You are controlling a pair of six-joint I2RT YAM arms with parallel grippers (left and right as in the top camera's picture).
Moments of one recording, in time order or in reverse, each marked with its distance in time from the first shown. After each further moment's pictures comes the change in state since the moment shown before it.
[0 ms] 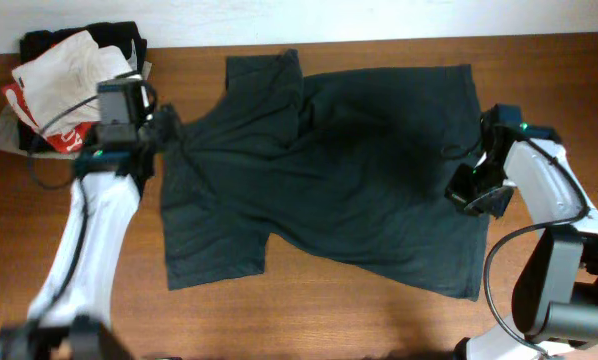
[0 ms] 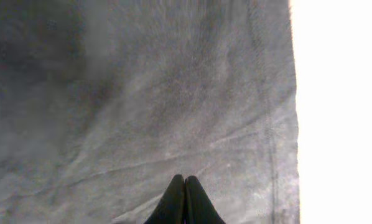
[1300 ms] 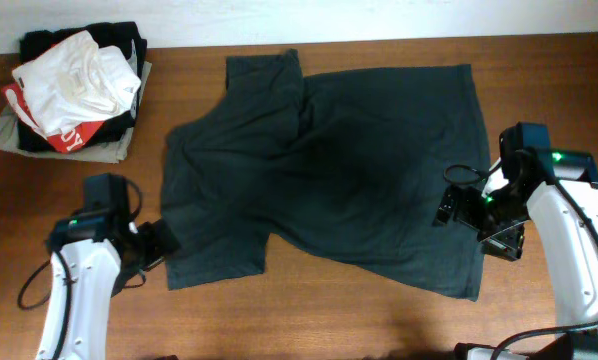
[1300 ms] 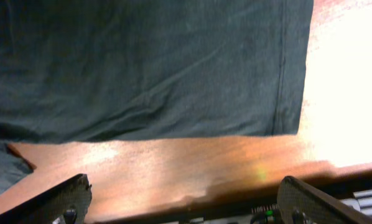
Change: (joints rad) left arm 0.194 -0.235 -0.367 -0.553 0.074 -0.192; right arm 0.002 -0.332 -0.089 -0.241 -0.150 -0.102
